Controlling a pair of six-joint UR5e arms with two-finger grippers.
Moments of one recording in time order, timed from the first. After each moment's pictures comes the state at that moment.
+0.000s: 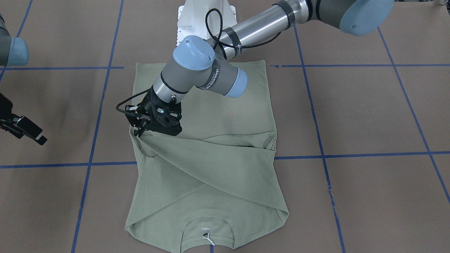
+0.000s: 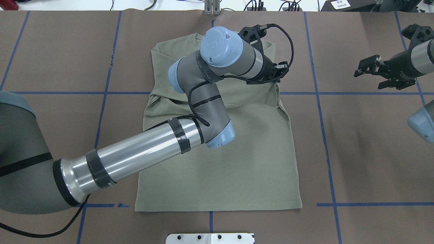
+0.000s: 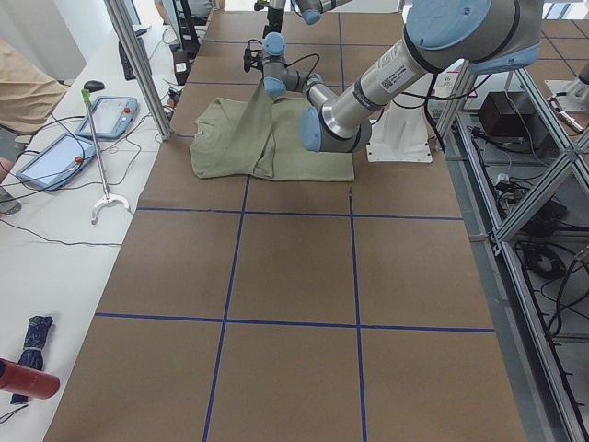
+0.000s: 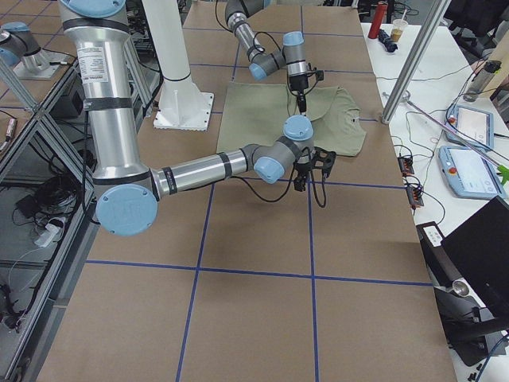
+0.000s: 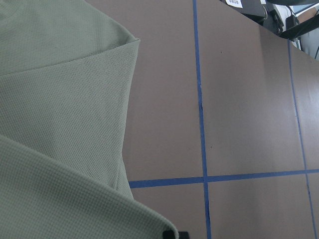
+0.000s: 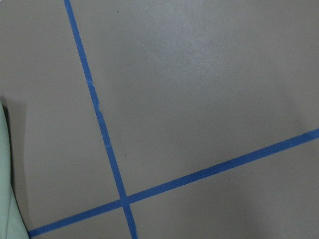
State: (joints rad) left arm -0.57 -2.77 -0.95 -2.45 -1.88 -1.50; right arm 1.10 -1.46 1.70 -1.03 2.20 1.23
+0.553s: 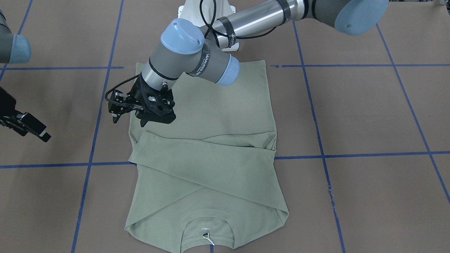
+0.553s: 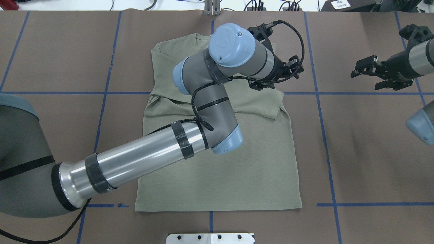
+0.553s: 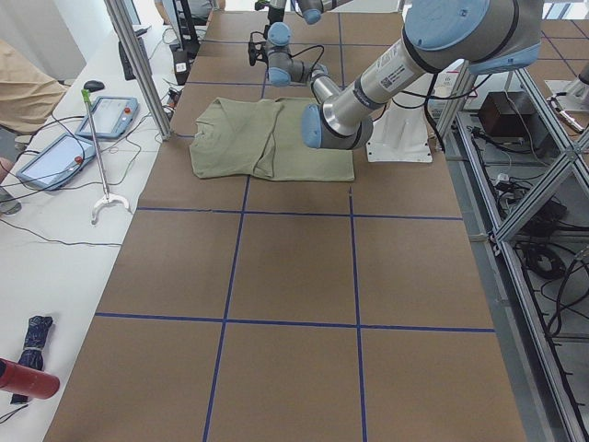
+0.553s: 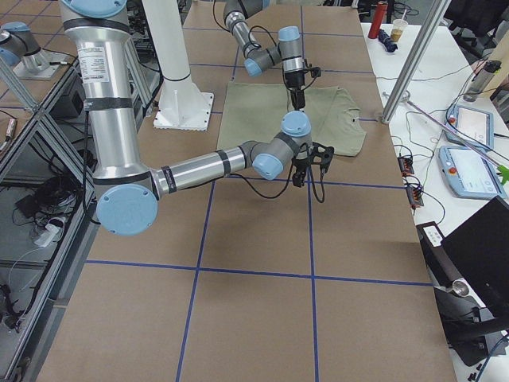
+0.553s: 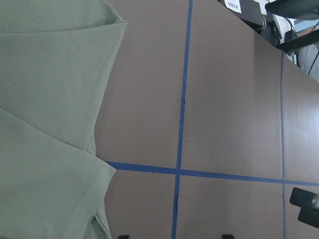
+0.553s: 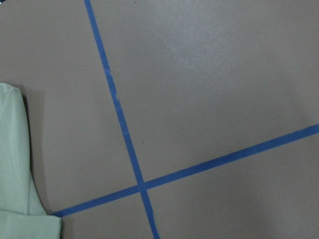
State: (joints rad) left arm -0.56 -2.72 -1.10 -2.31 -1.89 -1.60; right arm 1.07 -1.46 1.74 -1.03 2.20 1.25
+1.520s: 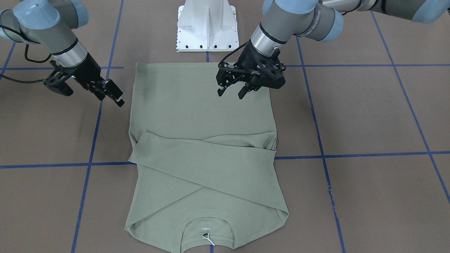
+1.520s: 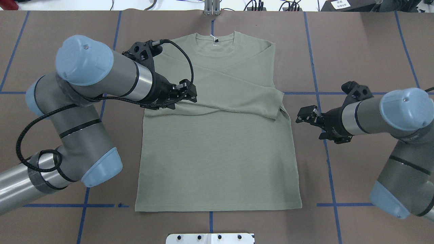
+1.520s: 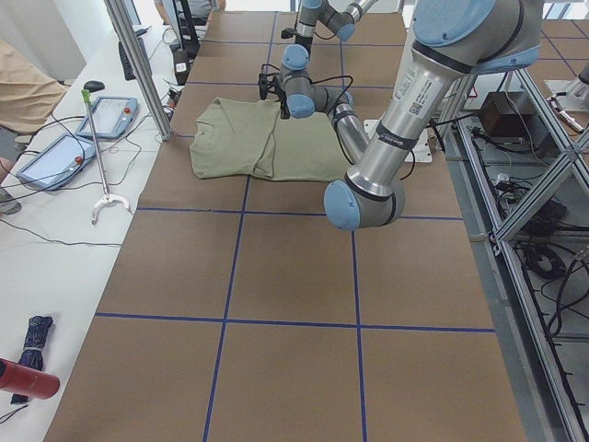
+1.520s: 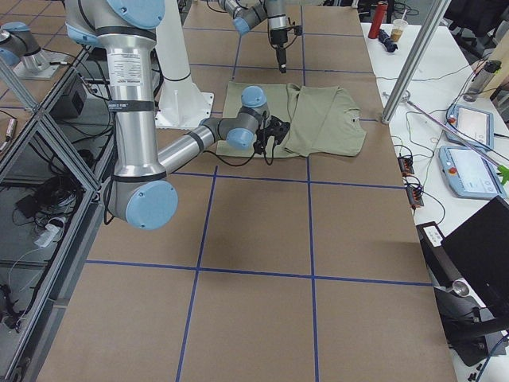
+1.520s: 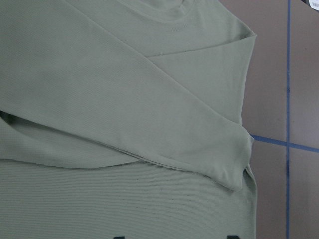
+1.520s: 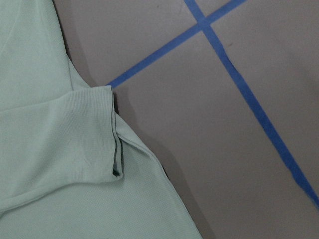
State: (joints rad) left arm -0.65 -2.14 -1.84 -1.94 -1.98 -1.44; right arm 0.62 -1.51 1.98 -1.05 1.88 1.78
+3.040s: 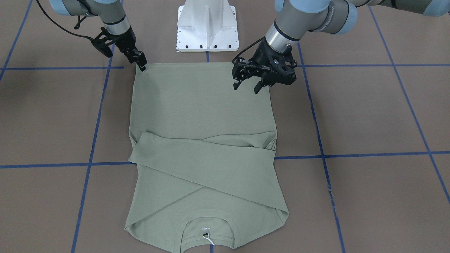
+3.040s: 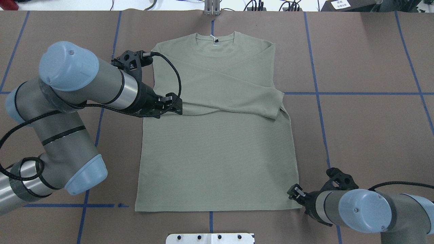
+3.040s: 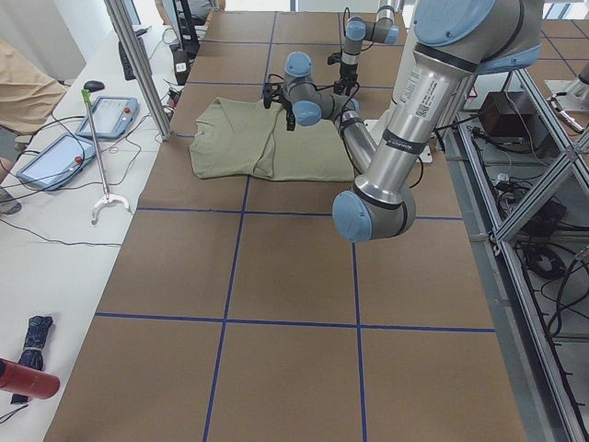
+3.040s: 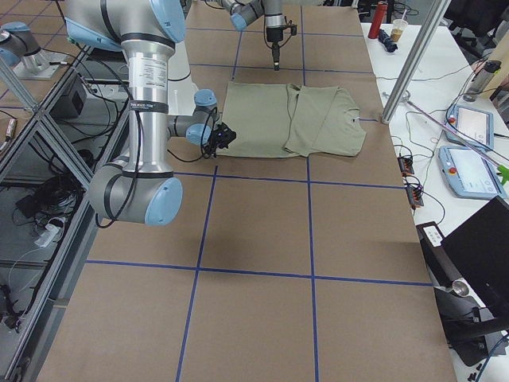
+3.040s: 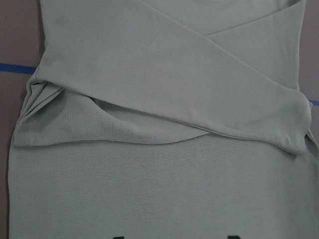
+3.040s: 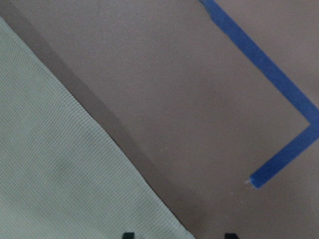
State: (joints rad) left arm -0.65 -2.08 -1.90 -1.87 -2.02 -1.31; right arm 0.15 -1.62 2.09 -1.19 1.60 2.22
